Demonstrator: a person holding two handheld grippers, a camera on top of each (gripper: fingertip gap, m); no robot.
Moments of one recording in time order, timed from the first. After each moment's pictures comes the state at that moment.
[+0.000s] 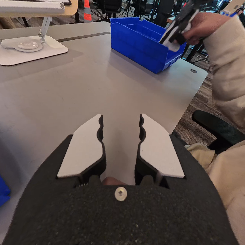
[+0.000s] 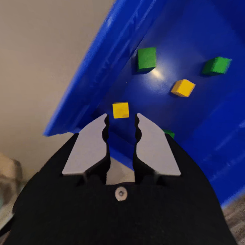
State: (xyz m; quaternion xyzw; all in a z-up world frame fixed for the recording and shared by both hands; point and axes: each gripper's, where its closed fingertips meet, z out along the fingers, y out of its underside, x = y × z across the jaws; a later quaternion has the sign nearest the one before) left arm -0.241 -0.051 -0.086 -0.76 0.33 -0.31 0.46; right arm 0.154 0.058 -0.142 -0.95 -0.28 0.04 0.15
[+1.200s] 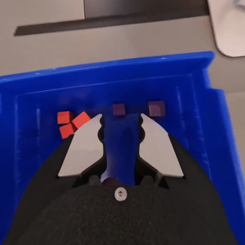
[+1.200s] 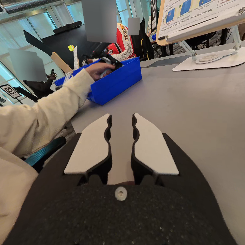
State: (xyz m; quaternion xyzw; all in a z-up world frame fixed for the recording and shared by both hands) left arm -0.472 0.255 -0.141 -0.94 0.08 -0.01 0.33; right arm -0.092 -0.059 -0.091 -0.70 -0.20 0.42 0.55
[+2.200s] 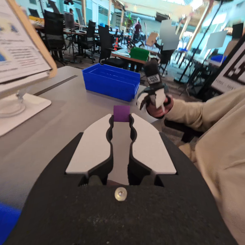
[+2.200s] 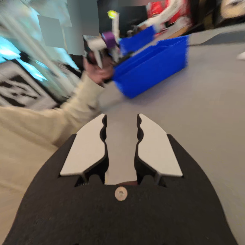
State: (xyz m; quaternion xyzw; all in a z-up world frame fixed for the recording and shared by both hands) left arm -0.277 0.009 0.010 -0.62 0.43 -0.47 0.46; right arm -0.139 -0.046 -0.062 -0.67 -0.31 0.53 0.41
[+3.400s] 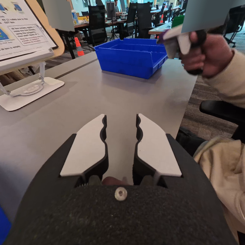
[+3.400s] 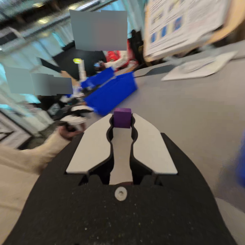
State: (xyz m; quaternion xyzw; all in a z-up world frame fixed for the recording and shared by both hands) left arm -0.219 -0.060 -0.082 -0.67 0.42 -0.29 0.54; right arm -0.014 -0.040 -0.042 -0.70 -0.16 0.45 0.53
